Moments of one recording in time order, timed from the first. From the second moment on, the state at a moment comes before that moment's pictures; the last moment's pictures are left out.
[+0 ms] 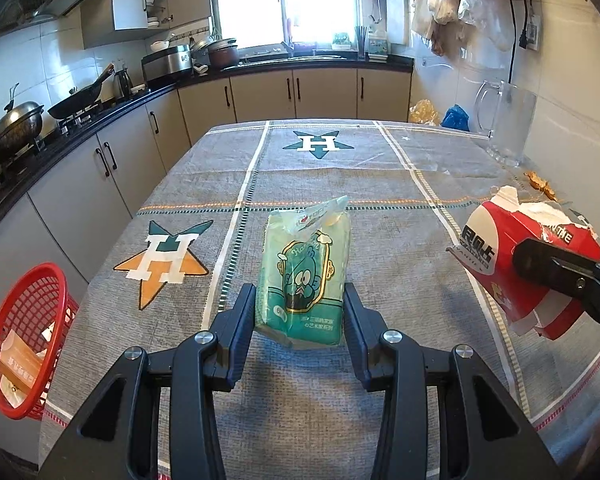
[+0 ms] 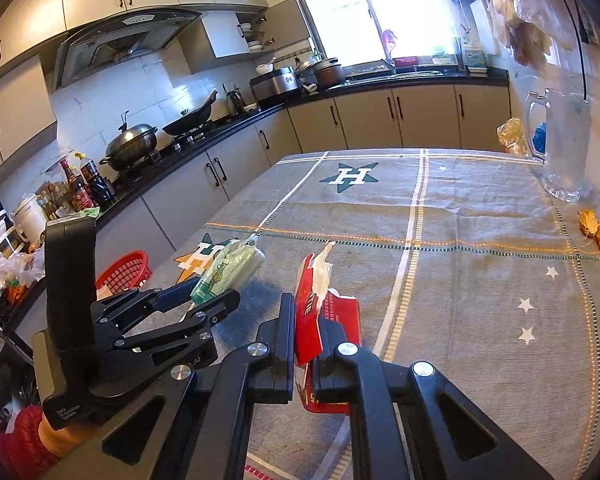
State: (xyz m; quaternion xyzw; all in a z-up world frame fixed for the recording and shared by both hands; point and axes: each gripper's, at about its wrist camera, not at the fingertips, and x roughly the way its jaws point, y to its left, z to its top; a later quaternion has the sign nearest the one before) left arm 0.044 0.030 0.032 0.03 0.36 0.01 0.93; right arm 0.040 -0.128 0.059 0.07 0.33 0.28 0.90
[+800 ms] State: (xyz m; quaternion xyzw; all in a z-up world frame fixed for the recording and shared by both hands) left arm 0.022 0.027 0.041 0.05 0.34 0.04 0.94; right arm 0.037 -0.144 0.070 0.11 0.32 0.27 0.90
